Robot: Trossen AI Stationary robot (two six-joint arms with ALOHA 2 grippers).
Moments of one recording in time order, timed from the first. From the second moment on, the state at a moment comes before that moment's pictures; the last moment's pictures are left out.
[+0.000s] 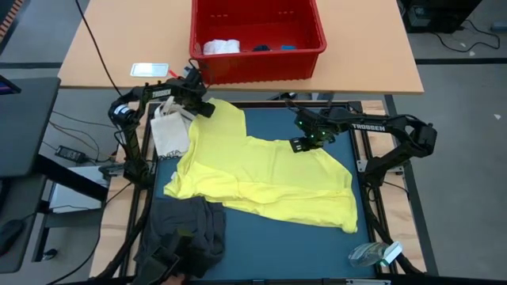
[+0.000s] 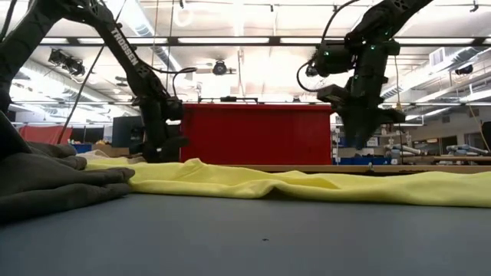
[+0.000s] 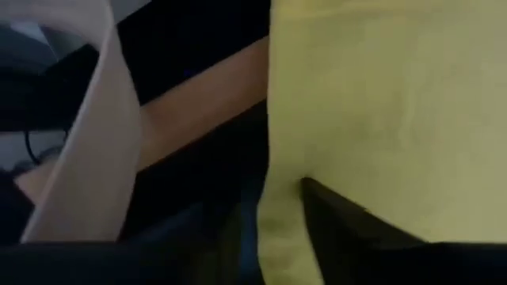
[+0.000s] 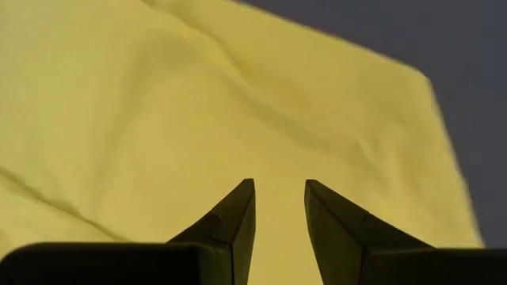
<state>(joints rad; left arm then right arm) 1.06 1.92 1.21 -0.54 0.06 -0.01 -0.48 1.47 0.96 -0.84 -0.13 0.78</state>
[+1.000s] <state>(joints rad) 1.04 1.92 1.38 -0.75 0.31 0.26 -0.68 1.48 0.72 -0.73 -0.03 0.47</state>
